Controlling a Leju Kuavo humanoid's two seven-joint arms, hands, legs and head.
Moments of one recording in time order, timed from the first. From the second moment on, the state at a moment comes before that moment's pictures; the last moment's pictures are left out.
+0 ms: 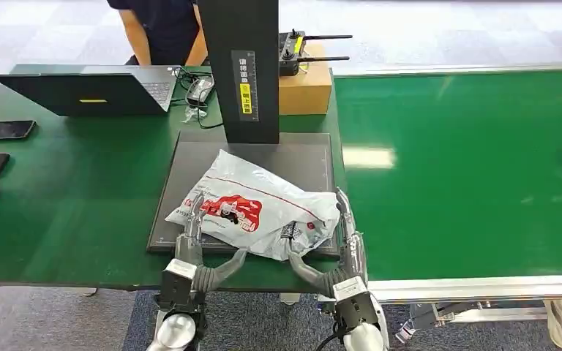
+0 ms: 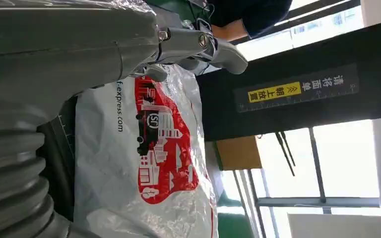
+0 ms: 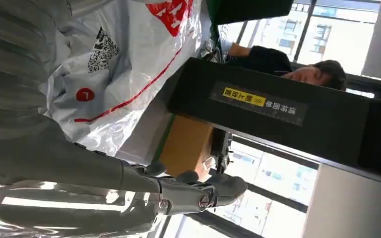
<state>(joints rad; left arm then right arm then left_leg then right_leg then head) -0.08 -0.18 -0.37 -1.01 -0.24 0.48 -0.70 -0.03 0.14 0.33 -1.45 0.31 -0.34 -0.70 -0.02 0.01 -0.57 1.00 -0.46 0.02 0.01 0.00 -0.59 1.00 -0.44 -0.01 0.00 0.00</state>
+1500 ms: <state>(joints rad) -0.09 -0.18 -0.37 -1.01 -0.24 0.48 -0.70 -0.03 0.13 0.33 -1.45 0.30 -0.36 -0.70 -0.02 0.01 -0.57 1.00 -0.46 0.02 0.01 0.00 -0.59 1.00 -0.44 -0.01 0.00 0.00</state>
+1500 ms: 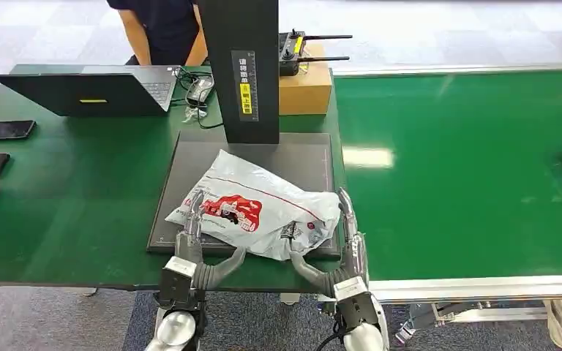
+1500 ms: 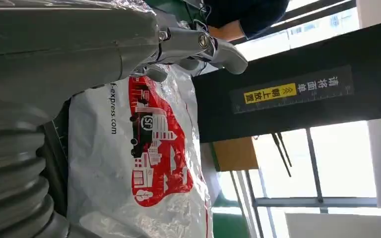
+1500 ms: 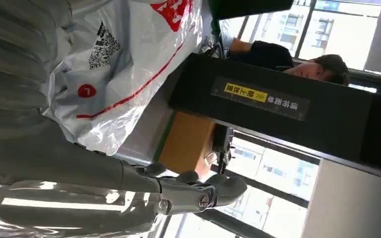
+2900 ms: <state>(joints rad) -0.19 -0.17 -0.22 -1.01 -1.10 0.48 -0.45 -0.04 0.13 0.34 -1.46 0.27 -0.34 -0.70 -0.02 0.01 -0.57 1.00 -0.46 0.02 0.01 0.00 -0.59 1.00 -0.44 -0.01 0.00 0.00</state>
